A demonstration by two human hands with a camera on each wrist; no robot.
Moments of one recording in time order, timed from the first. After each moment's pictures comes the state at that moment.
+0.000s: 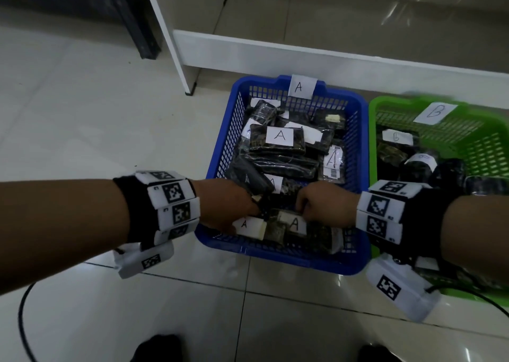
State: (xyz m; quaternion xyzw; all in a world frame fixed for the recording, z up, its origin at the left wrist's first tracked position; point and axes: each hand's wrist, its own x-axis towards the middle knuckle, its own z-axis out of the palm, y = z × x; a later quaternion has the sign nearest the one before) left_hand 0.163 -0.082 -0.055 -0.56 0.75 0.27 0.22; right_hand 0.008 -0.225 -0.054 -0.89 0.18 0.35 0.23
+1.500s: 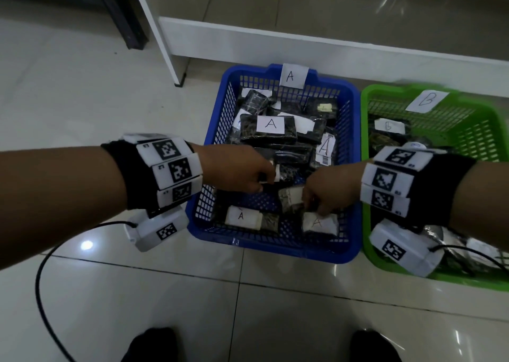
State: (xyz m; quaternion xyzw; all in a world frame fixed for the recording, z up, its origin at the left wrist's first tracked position) left_hand 0.163 -0.125 -0.023 -0.63 0.70 0.33 0.09; right_hand 0.011 -0.240 -0.029 -0.86 0.03 0.51 0.08
